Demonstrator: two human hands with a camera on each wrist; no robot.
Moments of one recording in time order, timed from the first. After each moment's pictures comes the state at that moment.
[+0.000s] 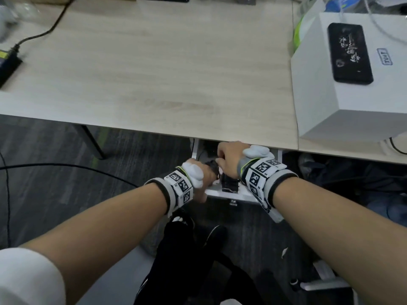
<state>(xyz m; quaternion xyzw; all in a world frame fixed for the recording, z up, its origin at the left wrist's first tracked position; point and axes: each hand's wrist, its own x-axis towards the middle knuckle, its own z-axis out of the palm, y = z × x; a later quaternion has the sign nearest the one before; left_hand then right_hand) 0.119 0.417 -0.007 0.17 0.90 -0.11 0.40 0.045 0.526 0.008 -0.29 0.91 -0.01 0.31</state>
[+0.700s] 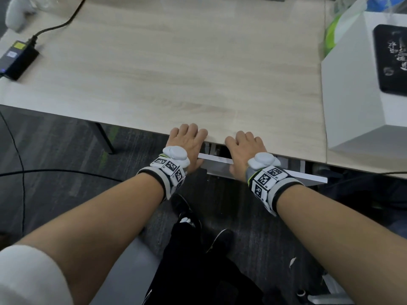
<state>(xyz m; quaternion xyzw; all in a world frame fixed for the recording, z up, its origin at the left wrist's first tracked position) 0.105 0.319 -0.043 -0.03 0.99 -0.05 0.09 0.033 0.499 -0.031 -0.39 0.91 0.06 0.14</state>
